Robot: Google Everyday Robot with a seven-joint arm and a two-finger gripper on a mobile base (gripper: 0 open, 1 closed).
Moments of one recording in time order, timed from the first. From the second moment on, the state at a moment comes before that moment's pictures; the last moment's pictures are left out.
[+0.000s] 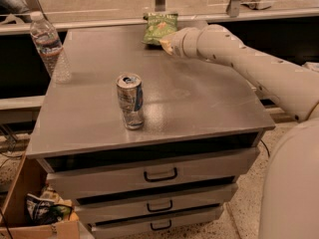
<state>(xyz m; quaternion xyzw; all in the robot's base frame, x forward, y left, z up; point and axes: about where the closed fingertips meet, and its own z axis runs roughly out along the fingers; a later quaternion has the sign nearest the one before) 0.840 -0.037 0.870 -0.35 0.73 0.07 0.58</state>
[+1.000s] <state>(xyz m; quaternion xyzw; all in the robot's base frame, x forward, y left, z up) 0.836 -0.018 0.905 -0.41 0.70 0.07 0.59</state>
